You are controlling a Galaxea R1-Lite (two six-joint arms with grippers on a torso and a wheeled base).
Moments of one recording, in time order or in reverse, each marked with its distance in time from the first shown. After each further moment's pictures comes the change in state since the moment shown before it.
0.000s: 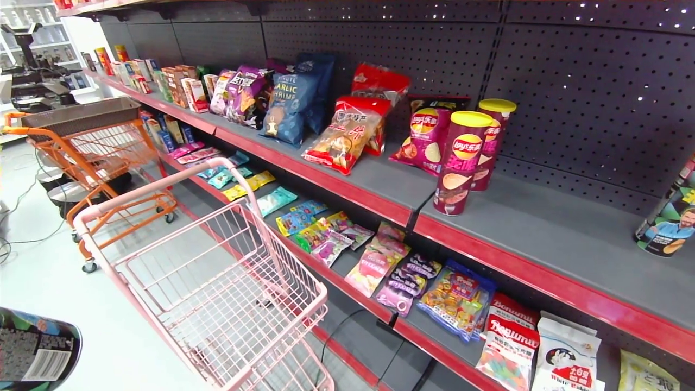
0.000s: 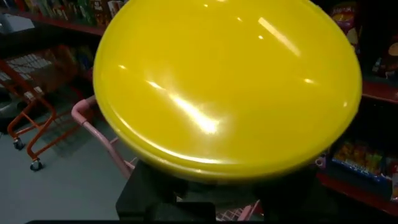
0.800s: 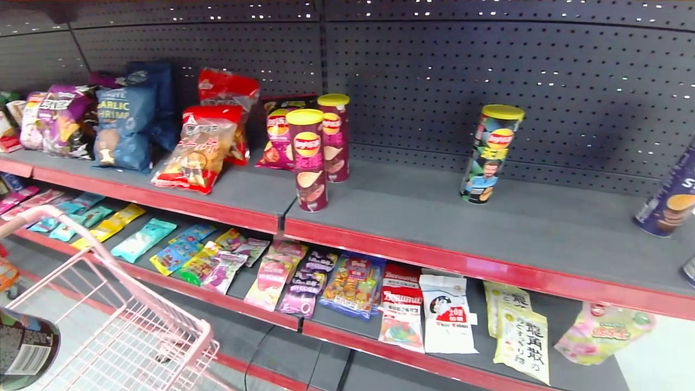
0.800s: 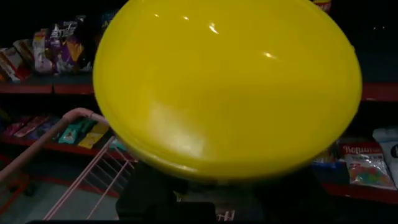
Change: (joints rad) left arm 0.001 0.016 0.001 -0.006 0.066 0.130; right arm 0.000 0.000 0.000 0.000 0.000 -0.001
